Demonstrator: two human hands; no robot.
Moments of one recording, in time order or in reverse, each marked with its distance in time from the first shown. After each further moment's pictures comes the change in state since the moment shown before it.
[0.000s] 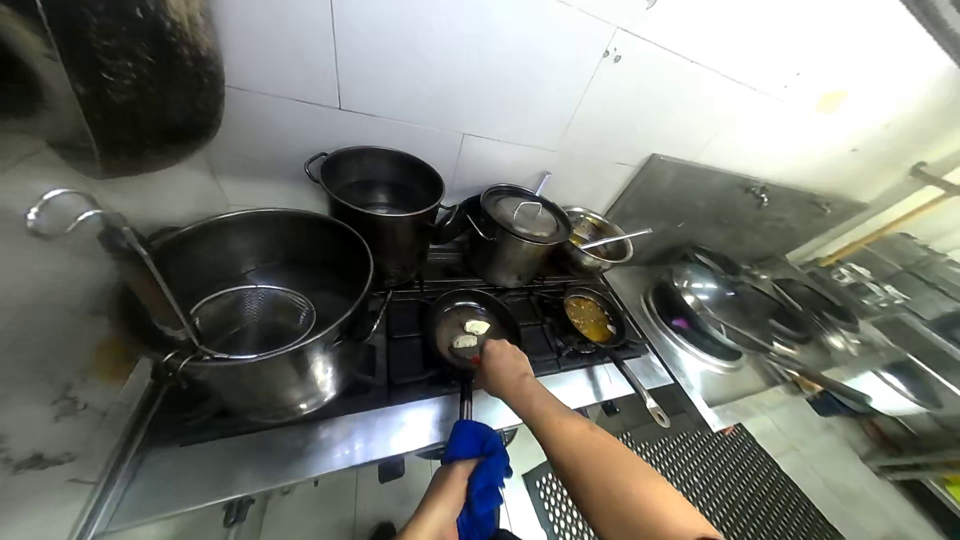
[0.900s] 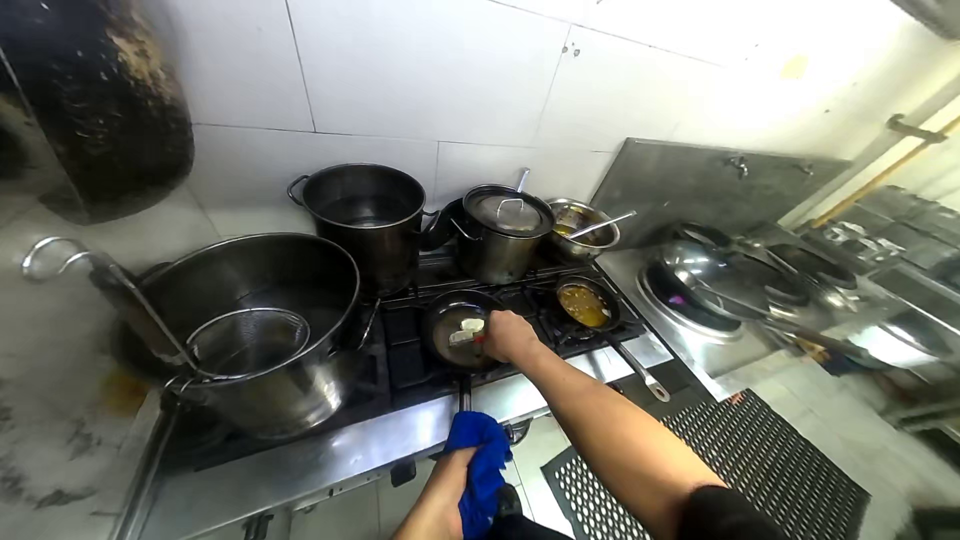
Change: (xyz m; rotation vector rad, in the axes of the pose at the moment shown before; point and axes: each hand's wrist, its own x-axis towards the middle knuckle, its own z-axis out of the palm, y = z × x) left_hand -0.007 0.011 0.005 -0.061 0.035 -0.037; right_hand 0.015 0.023 -0.031 0.059 0.099 0.024
